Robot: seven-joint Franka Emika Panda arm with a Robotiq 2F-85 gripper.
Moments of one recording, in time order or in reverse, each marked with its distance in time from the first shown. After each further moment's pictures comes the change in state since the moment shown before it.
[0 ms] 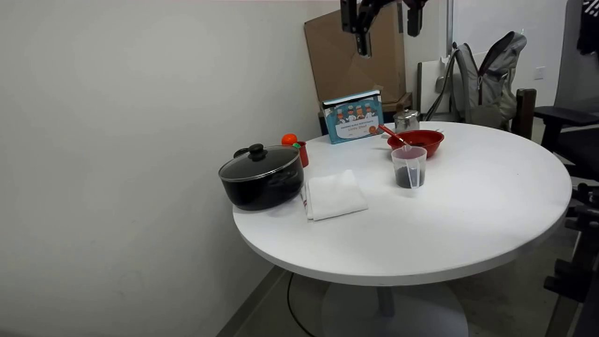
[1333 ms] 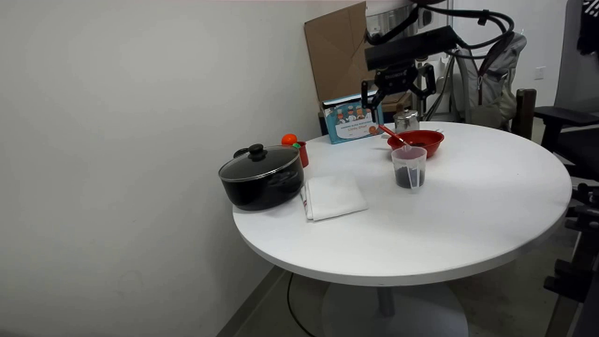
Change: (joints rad) arm 0.037 0.484 -0.313 0.130 -0.034 0.298 0.298
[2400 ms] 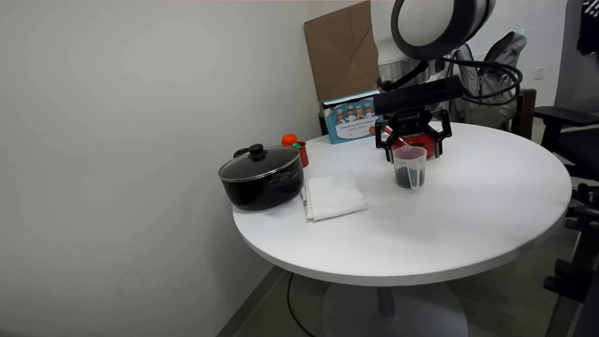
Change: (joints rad) arm 0.105 0.175 -0.090 -0.016 0.222 0.089 -0.040
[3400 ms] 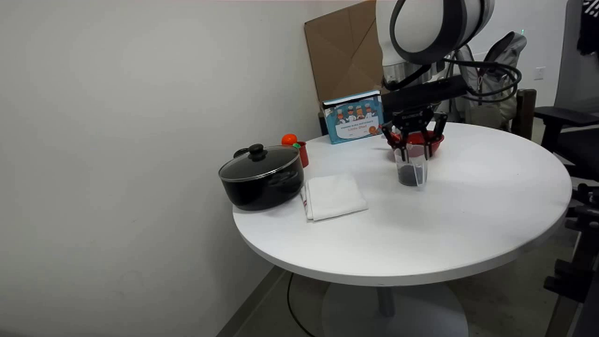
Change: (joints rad) arm 0.018 0.034 -0.066 0.039 0.045 0.004 -0.152
